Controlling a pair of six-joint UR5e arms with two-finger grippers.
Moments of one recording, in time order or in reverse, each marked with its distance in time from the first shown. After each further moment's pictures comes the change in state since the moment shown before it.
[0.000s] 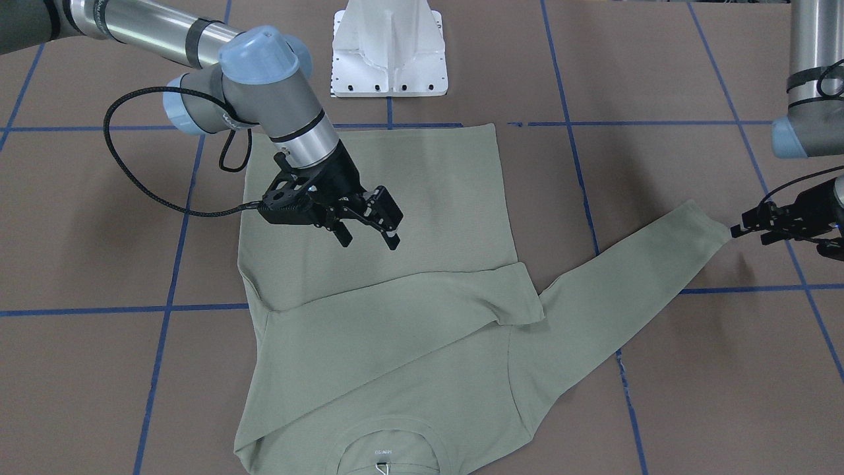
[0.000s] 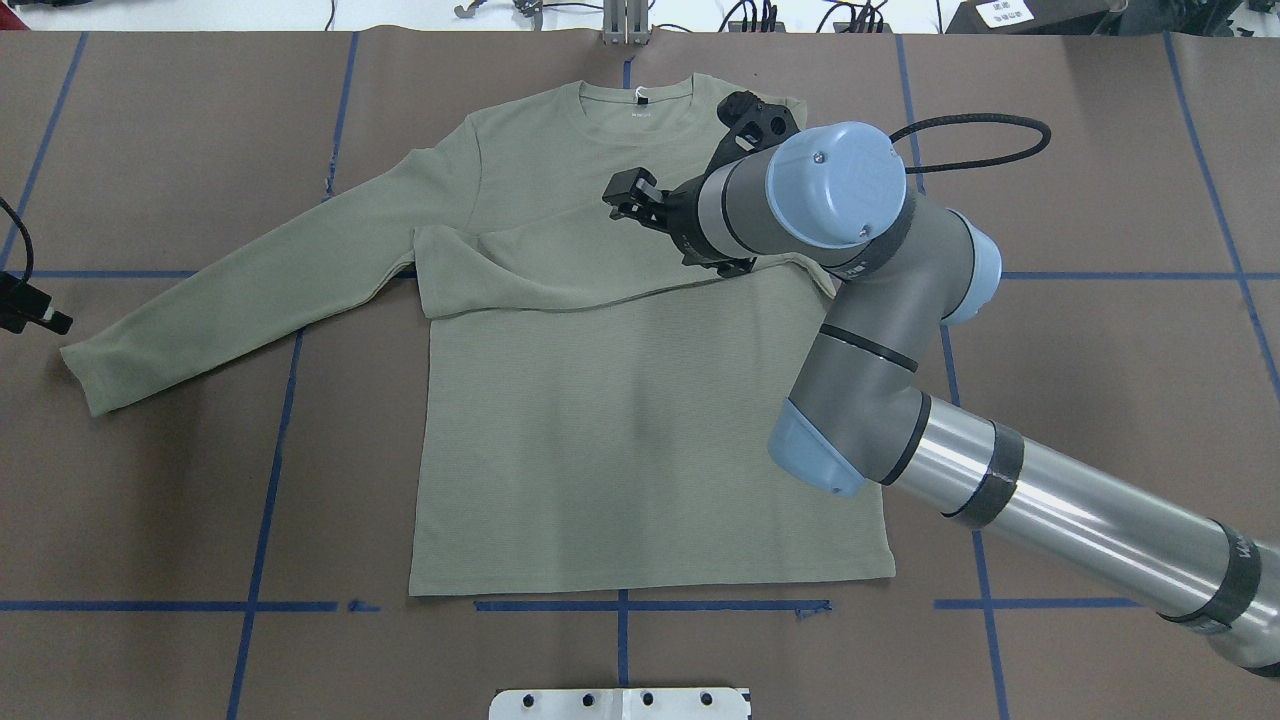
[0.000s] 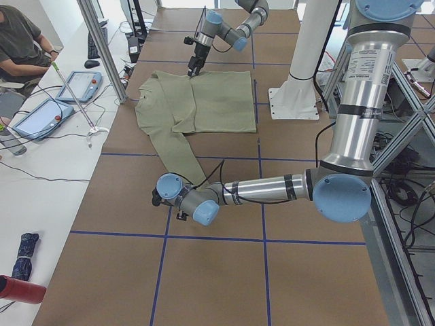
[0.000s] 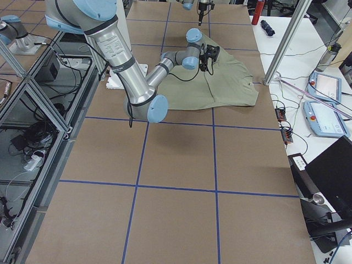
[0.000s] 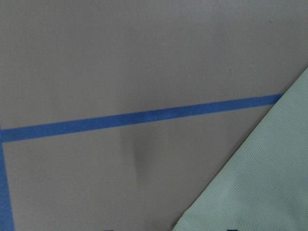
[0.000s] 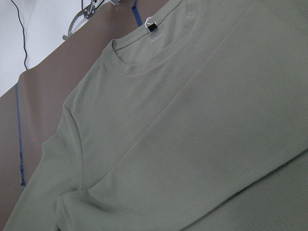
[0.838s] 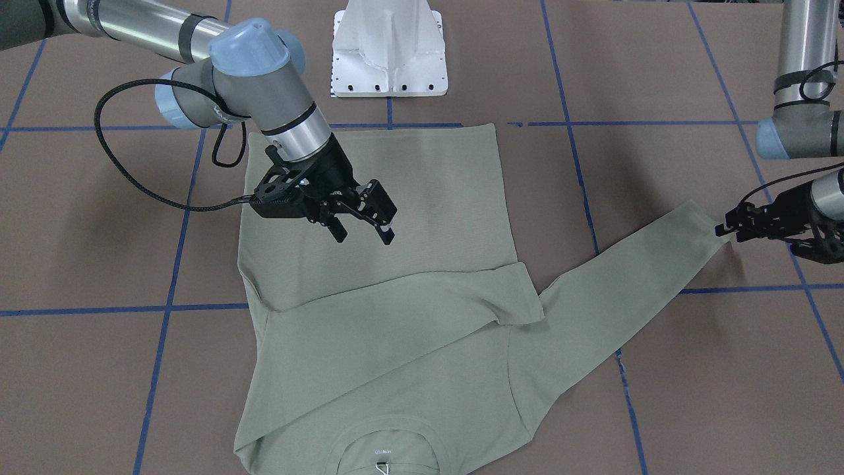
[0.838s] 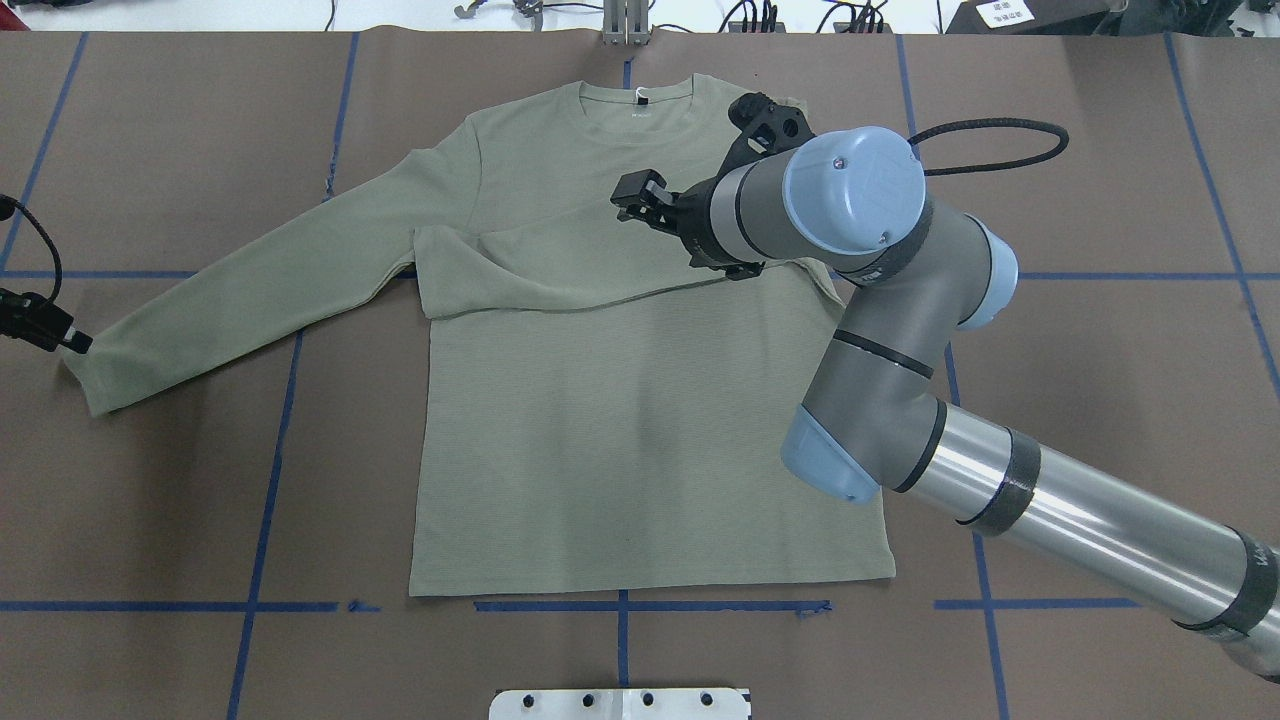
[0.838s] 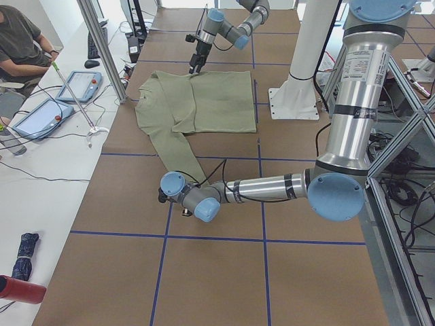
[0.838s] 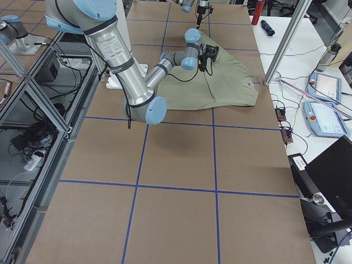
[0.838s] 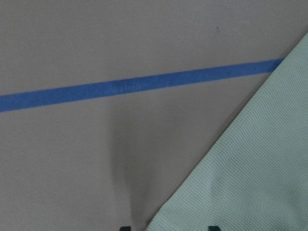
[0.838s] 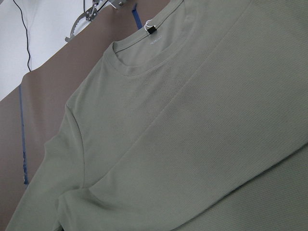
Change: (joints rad) left arm 0.044 -0.003 0.003 -0.001 -0.003 0.005; right arm 0.000 -0.018 0.027 0.000 -0.003 0.000
